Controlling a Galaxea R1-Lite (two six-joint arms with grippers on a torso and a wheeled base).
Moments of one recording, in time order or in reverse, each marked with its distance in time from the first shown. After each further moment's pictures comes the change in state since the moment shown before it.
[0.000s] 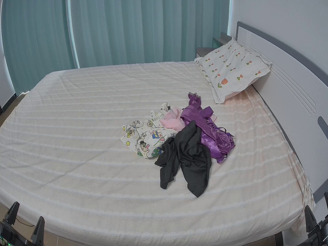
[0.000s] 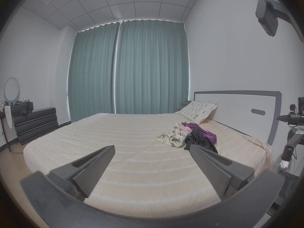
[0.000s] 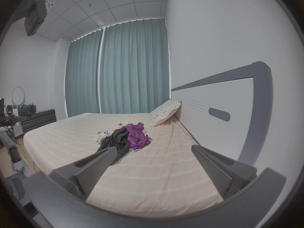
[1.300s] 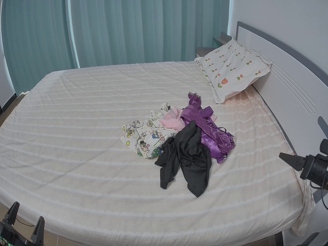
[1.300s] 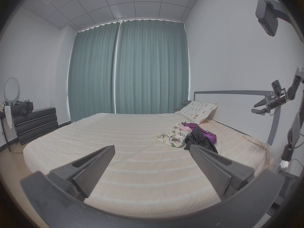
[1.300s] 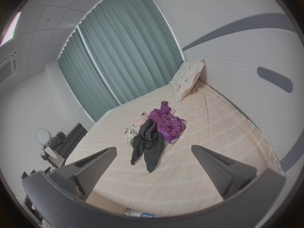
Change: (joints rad) left arm 0.000 0.000 0.000 0.000 0.000 0.000; right arm 0.151 1.053 -0.283 -0.472 0.153 0.377
